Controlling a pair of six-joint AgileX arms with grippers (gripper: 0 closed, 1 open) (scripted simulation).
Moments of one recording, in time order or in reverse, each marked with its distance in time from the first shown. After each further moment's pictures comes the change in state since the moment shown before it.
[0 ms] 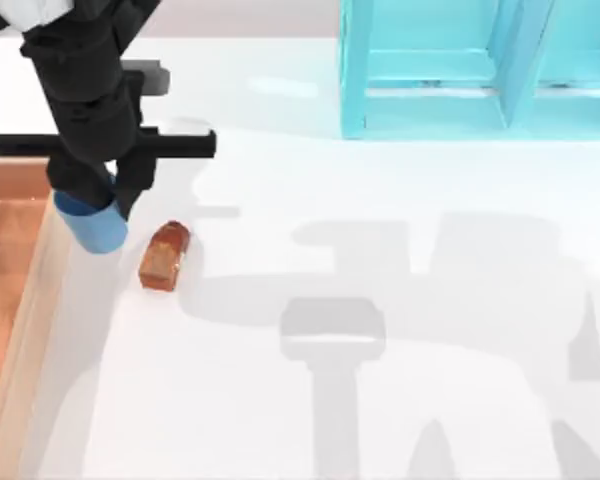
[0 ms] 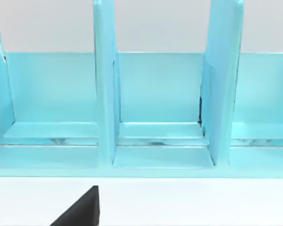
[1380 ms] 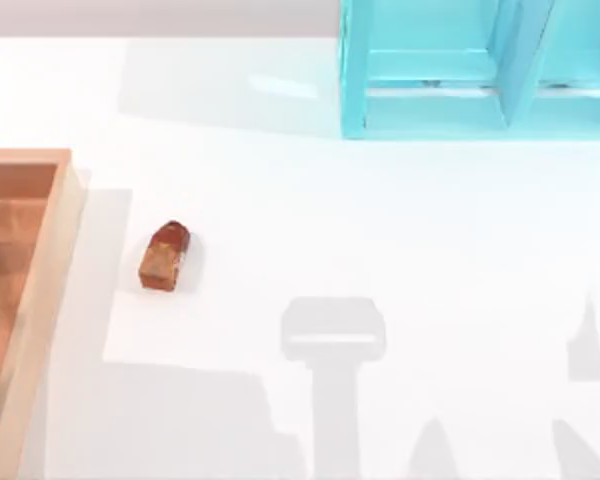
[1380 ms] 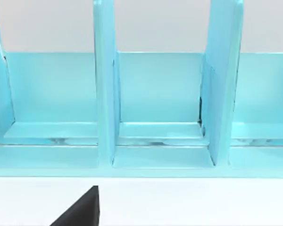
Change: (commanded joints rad) left arm 0.552 -0.573 -0.658 0.125 -0.041 0.595; right arm 0.000 0.000 0.000 0.000 0.000 0.000
